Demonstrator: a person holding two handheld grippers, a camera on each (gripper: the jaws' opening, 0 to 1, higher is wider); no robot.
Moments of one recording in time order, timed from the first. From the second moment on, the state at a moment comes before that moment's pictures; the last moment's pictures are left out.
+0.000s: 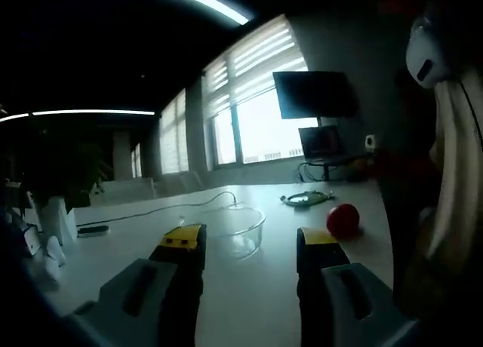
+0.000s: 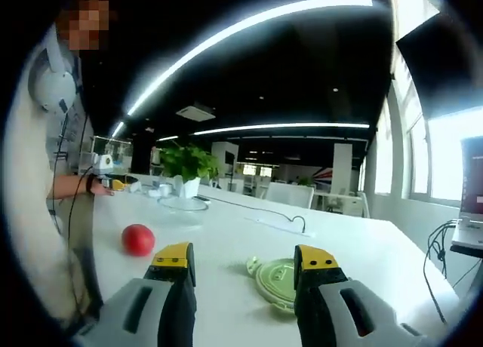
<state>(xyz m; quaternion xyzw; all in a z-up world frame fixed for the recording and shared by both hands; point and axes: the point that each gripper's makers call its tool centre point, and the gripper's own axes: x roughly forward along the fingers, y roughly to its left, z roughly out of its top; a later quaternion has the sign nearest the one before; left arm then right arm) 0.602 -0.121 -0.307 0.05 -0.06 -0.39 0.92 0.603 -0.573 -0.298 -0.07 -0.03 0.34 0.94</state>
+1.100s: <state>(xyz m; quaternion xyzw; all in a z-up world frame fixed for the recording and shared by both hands) 0.582 -0.174 -0.343 0.10 0.02 -0.51 0.85 0.572 -0.514 -0.316 -0.11 0.03 0.51 0.85</state>
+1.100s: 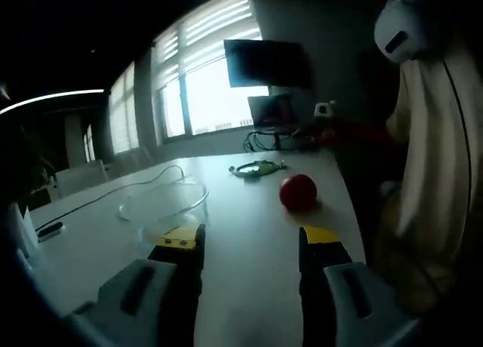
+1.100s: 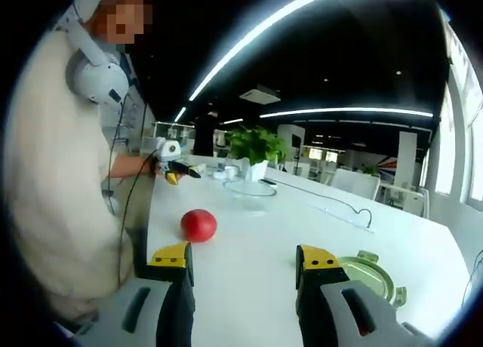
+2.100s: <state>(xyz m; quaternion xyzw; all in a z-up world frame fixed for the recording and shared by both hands) 0.580 -0.218 -0.367 0.15 0.06 -0.55 0.82 0.576 -0.471 -0.346 -0.14 0.06 0.57 0.81</state>
